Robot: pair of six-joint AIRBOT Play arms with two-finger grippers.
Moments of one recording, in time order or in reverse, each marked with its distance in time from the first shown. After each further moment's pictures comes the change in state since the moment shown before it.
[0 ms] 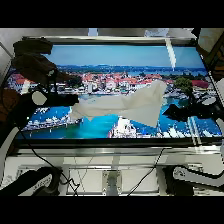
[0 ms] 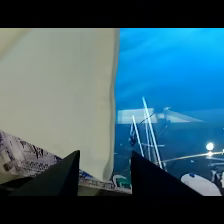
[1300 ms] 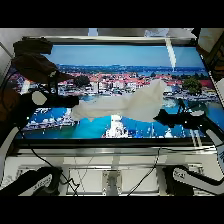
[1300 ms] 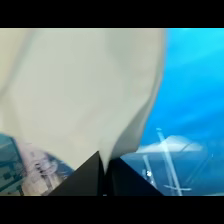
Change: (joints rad) left arm 0.000 0.006 0.016 -0.019 -0.026 0.030; right arm 0.106 0.126 -0.232 0.273 -0.231 -0.064
